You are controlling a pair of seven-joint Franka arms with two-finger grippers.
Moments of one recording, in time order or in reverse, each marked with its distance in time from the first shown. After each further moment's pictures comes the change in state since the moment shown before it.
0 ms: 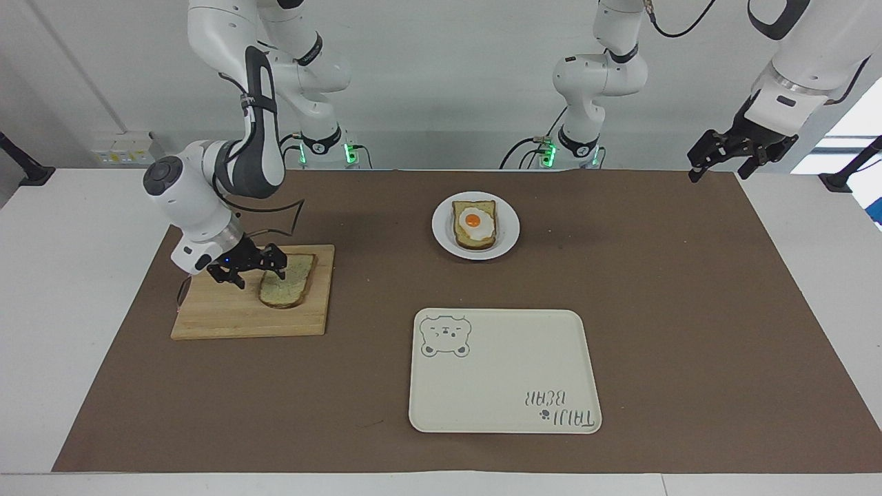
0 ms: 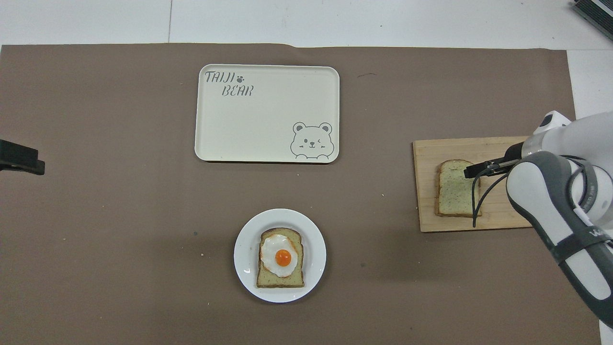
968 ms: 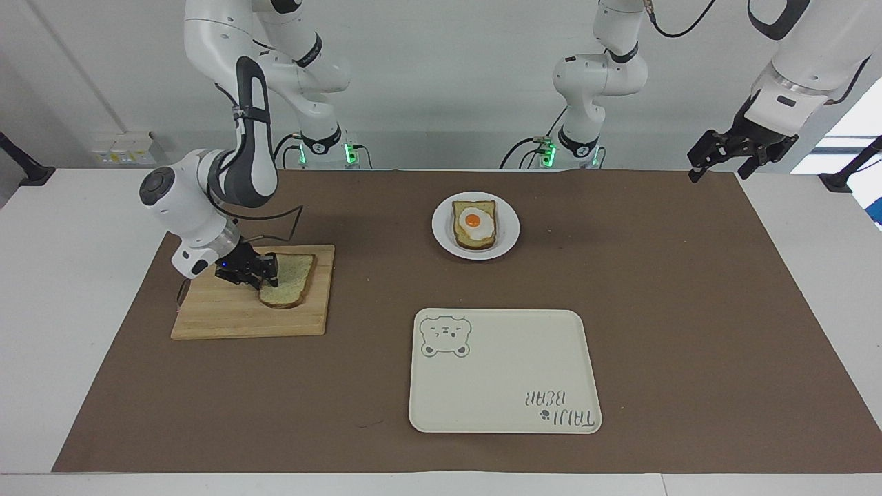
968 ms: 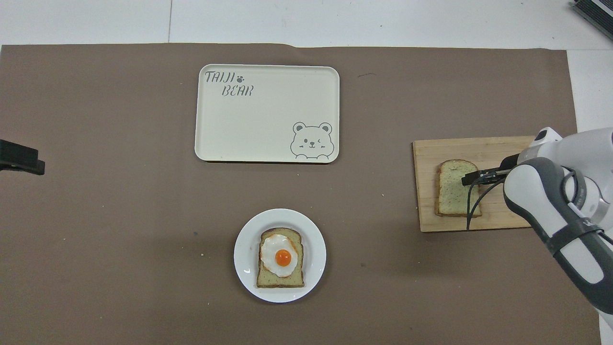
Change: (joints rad) left arm 0.000 0.000 0.000 0.000 0.000 0.000 0.000; right arm -0.025 0.019 0.000 -0.019 0.066 0.006 -0.007
